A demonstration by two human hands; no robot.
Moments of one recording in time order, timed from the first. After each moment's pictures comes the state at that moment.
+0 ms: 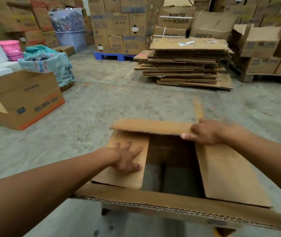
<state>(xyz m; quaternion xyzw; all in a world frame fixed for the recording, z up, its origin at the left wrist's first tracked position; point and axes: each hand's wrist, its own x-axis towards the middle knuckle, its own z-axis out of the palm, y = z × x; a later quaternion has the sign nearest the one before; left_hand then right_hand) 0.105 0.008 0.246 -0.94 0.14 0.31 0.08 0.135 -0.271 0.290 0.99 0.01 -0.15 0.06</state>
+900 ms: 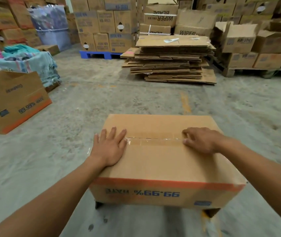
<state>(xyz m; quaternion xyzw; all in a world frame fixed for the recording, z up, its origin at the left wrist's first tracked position) 0.111 0.024 0.199 -0.99 0.09 0.07 -0.04 0.080 -0.301 0.251 0.99 0.00 -0.15 -0.02</state>
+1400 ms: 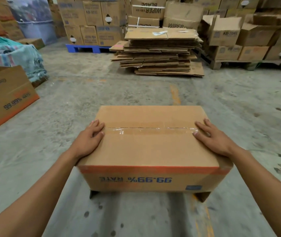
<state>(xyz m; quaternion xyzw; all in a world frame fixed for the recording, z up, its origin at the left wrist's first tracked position) 0.100 0.070 0.190 -0.93 0.12 0.01 -0.34 0.014 -0.356 0.207 0.95 -0.10 -0.03 -0.30</state>
